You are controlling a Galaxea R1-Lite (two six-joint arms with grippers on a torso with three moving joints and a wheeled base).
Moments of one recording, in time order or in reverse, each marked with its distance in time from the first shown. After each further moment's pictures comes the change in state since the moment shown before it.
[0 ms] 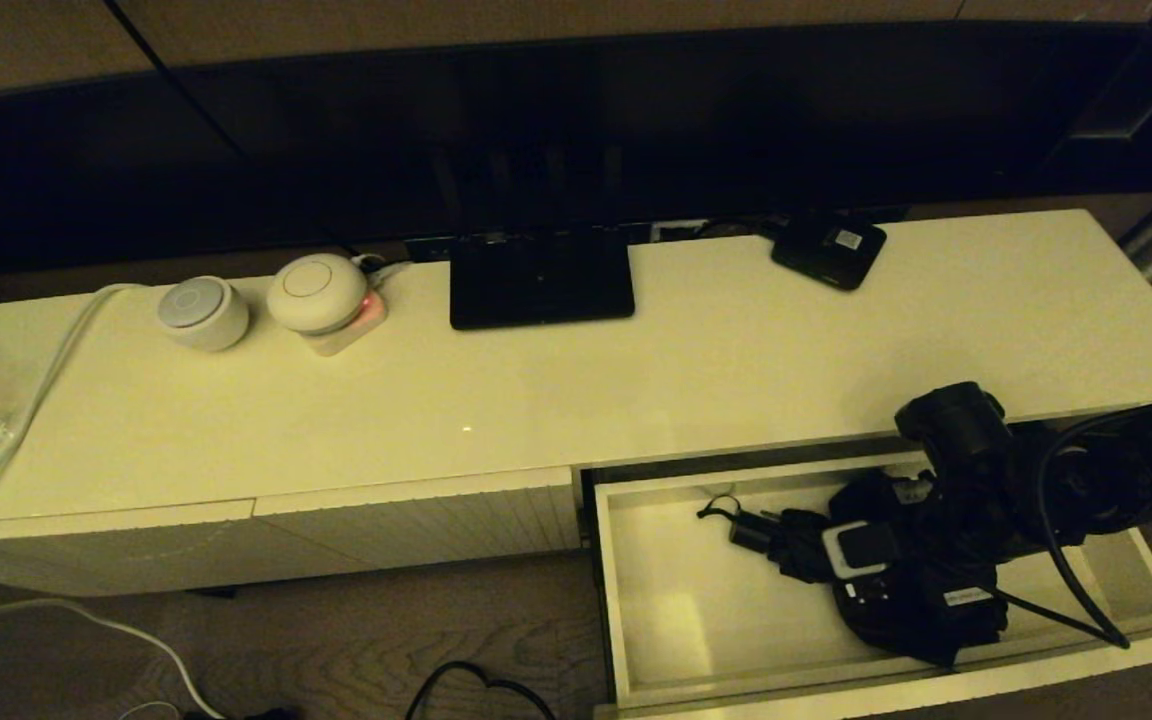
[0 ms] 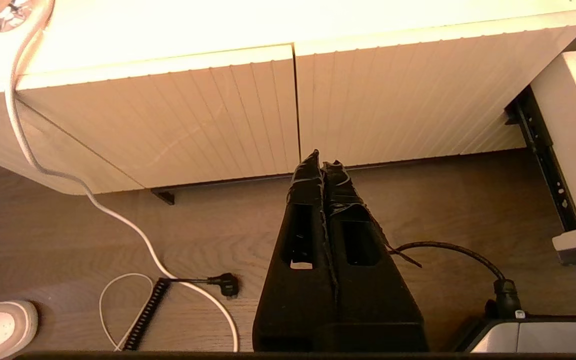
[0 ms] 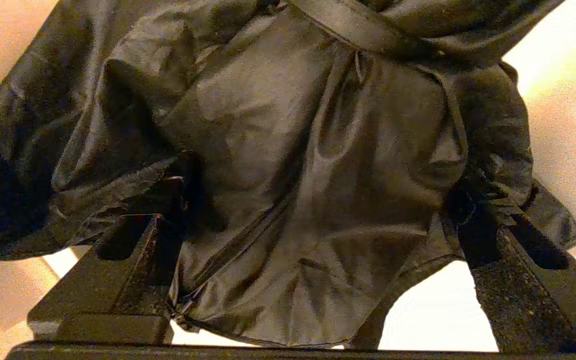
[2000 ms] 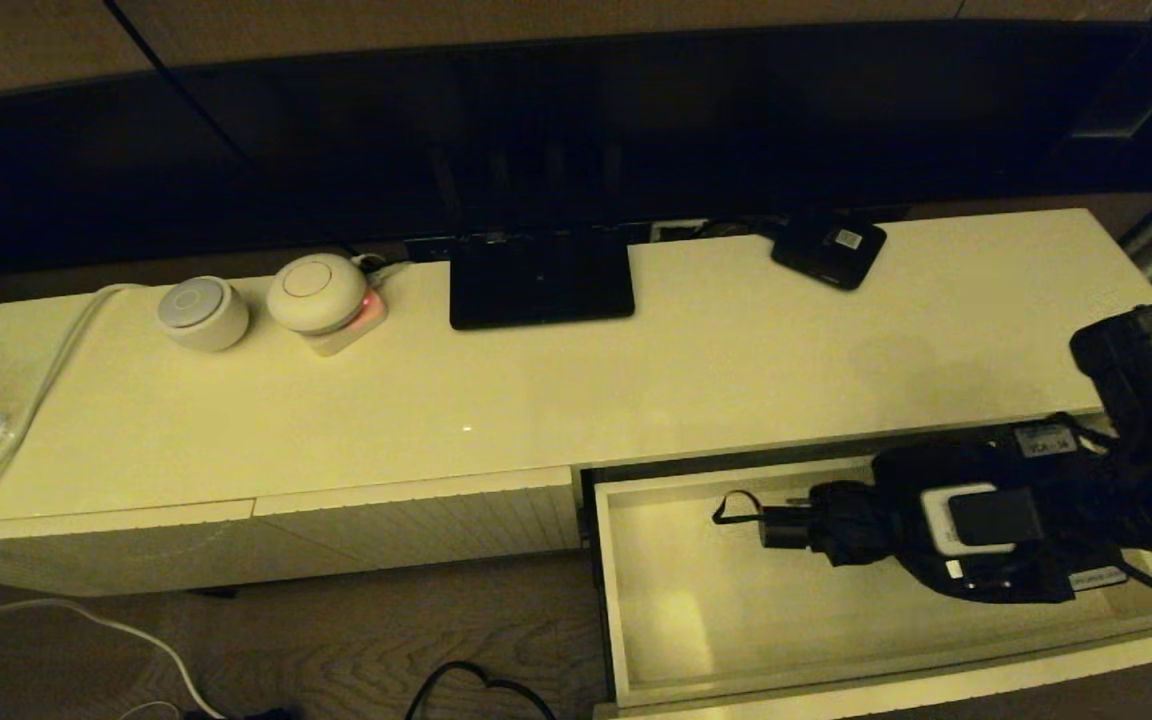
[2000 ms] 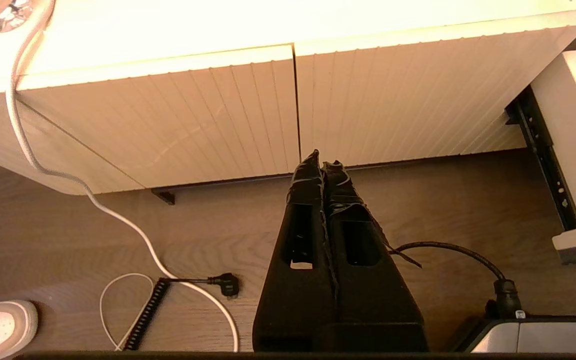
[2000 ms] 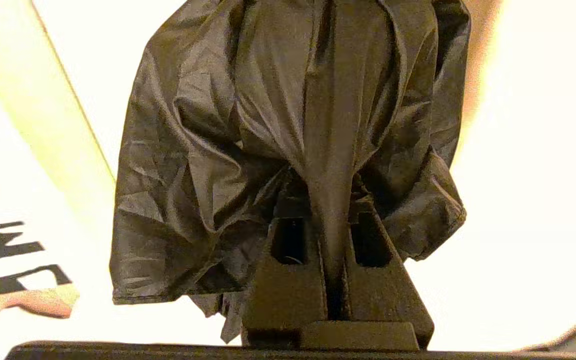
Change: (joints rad) left arm 0.000 0.000 0.000 0.000 0.000 0.000; right arm 0.001 -0.427 0.037 0.167 -0.005 0.005
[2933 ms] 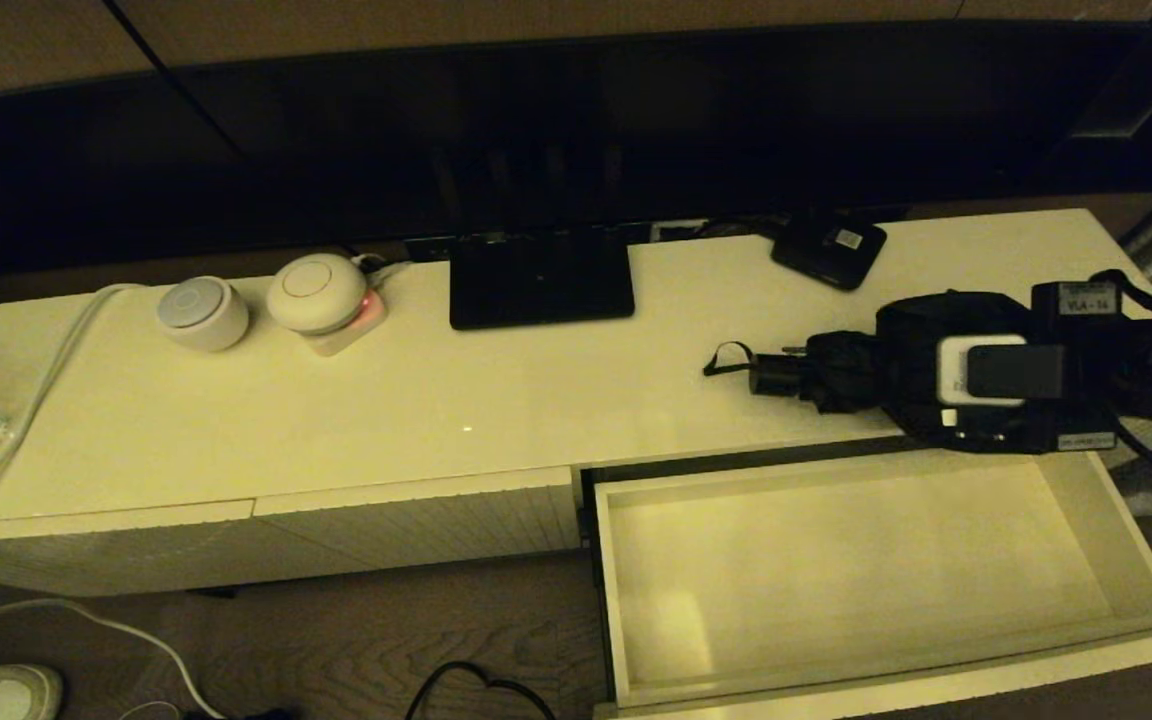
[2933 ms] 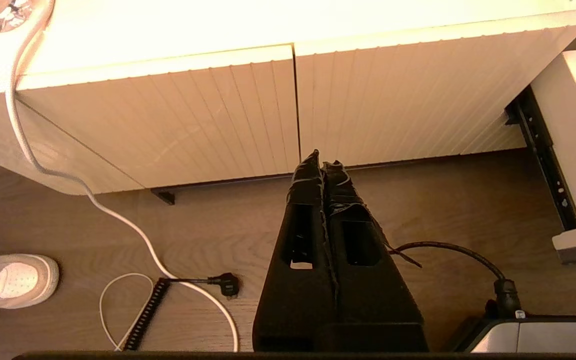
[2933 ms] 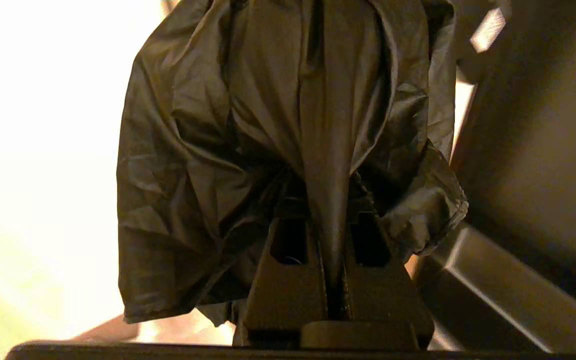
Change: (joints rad) left arm 0.000 0.000 0.000 0.000 0.000 0.000; right arm -0.002 -0.011 -0.182 -0.183 -0.009 0.032
